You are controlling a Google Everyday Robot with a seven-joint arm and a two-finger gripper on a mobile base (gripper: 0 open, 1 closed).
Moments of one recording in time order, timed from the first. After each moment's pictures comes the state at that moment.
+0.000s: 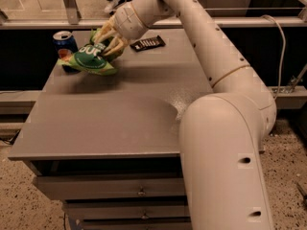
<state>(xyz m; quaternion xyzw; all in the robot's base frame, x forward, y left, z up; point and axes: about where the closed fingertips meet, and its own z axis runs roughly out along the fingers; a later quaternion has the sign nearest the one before) 0.709 0.127 0.916 -0.86 0.24 0.13 0.44</state>
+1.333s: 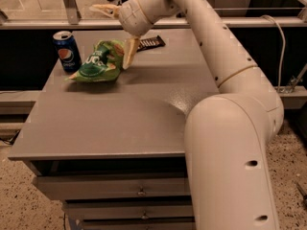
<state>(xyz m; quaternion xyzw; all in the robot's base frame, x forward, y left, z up) 0.716 0.119 0.929 -0.84 0.26 0.12 0.45</state>
